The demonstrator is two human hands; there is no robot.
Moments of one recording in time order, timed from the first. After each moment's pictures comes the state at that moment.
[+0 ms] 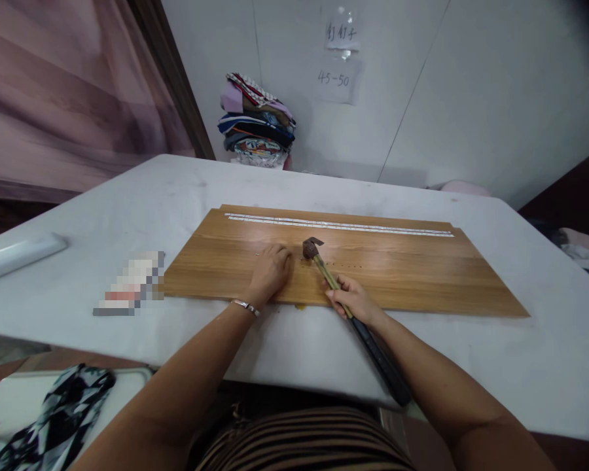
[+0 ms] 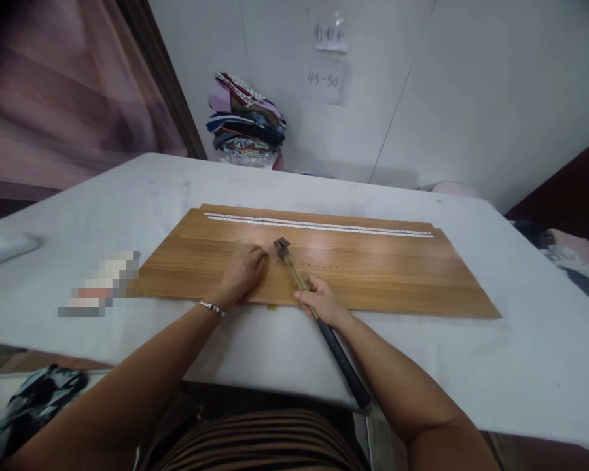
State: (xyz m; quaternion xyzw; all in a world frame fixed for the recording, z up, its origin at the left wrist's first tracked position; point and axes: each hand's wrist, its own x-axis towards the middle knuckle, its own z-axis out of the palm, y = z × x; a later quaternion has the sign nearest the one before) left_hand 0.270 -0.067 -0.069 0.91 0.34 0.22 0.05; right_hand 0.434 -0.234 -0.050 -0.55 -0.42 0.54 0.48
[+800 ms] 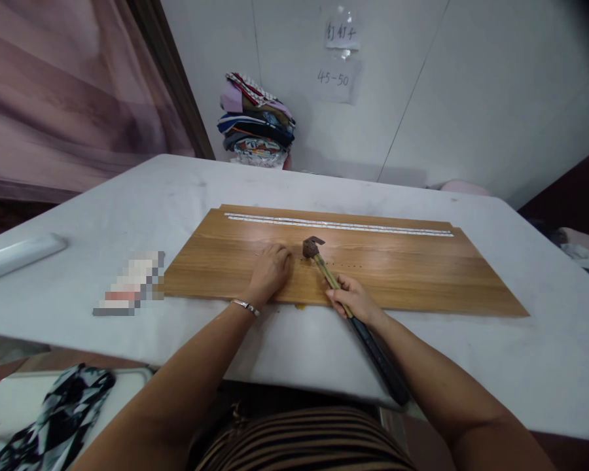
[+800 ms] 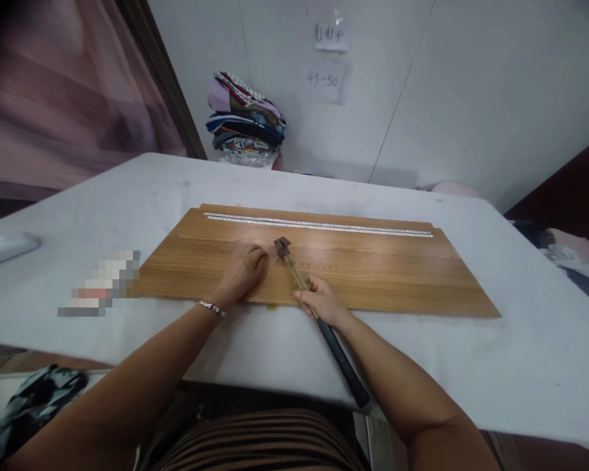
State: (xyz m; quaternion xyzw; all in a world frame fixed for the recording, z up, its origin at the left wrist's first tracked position) left_hand 0.270 -0.067 -0.070 0.91 0.34 0.22 0.05; right_hand 0.433 -0.234 -0.050 -0.55 -0.41 0.54 0.48
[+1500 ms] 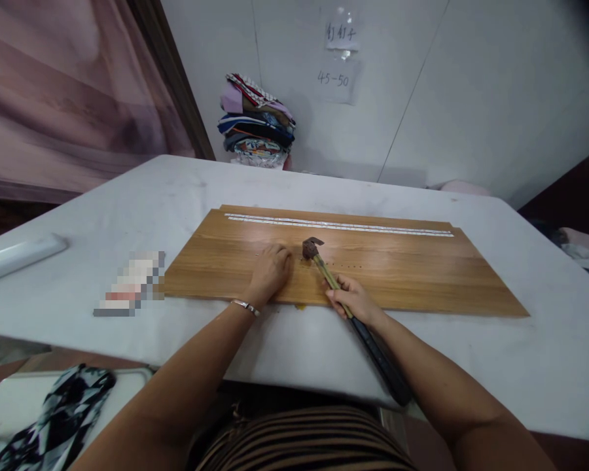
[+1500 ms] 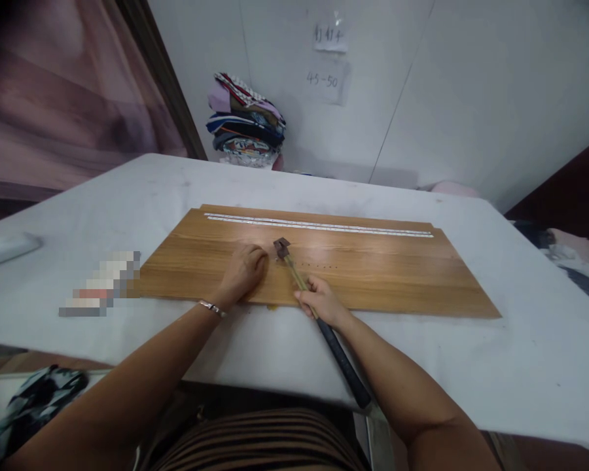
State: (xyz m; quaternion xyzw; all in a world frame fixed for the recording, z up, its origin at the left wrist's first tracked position) left_hand 0.270 -0.068 -0.068 0.91 0.35 0.22 0.05; right_hand 0.434 -0.234 -0.050 -0.55 -0.42 0.54 0.49
